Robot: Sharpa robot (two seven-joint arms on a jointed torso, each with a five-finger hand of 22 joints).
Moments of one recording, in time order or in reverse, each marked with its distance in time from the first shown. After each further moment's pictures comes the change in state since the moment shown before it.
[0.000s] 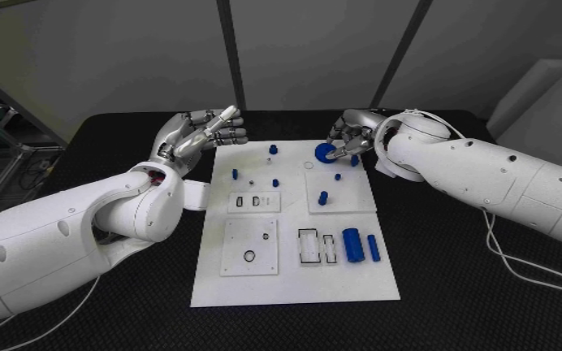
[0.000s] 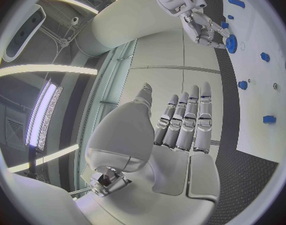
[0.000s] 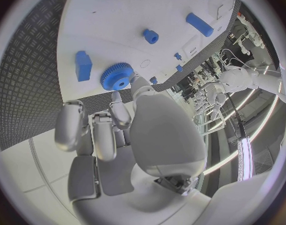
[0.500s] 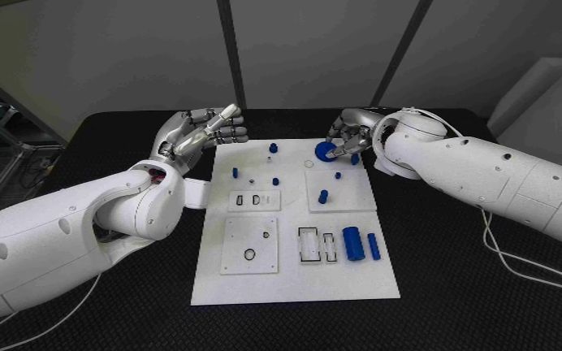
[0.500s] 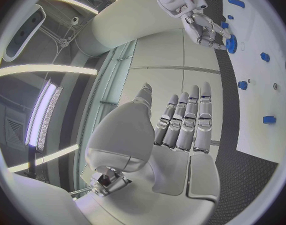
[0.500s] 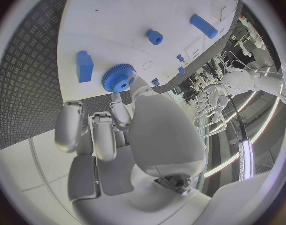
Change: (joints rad) left arm 0.000 0.001 0.000 -0.003 -0.001 0.003 -0.001; left_hand 0.000 0.000 0.000 0.000 0.000 0.000 0.000 0.000 0.000 0.000 0.000 0.000 0.000 0.000 0.000 0.000 0.001 0.000 0.000 0.000 0.000 0.000; right arm 0.000 0.020 0.000 -0.024 -0.024 0.016 -0.008; right_hand 0.014 0.014 0.003 -0.004 0.000 0.000 0.000 0.005 0.002 0.005 0.002 0.012 0.018 0.000 0.000 0.005 0.000 0.000 0.006 0.001 0.013 0.020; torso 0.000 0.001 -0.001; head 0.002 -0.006
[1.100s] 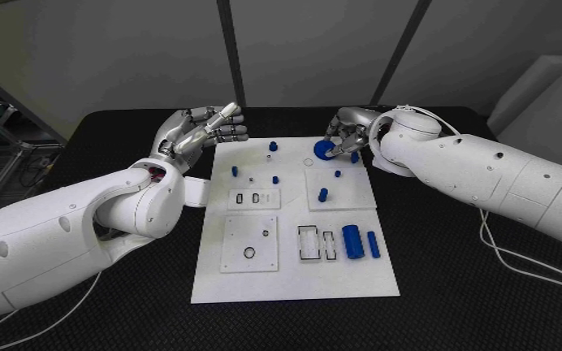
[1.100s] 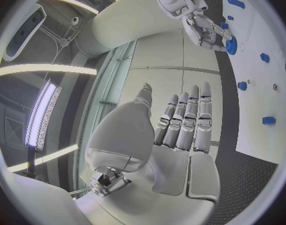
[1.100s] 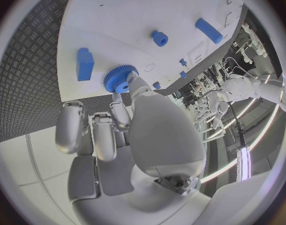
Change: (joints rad) left arm 0.000 0.003 0.000 -0.004 0.000 0.006 -0.003; left_hand 0.000 0.000 0.000 0.000 0.000 0.000 0.000 0.000 0.000 0.000 0.000 0.000 0.000 0.000 0.000 0.000 0.000 0.000 0.000 0.000 0.000 -0.001; right arm 0.001 0.021 0.001 -0.017 -0.060 0.010 0.004; right_hand 0.020 0.012 0.010 -0.016 0.008 0.003 0.001 0.016 0.002 0.000 0.000 0.010 0.013 0.000 0.000 0.004 0.000 0.000 0.001 -0.001 0.005 0.008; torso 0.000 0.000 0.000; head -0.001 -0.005
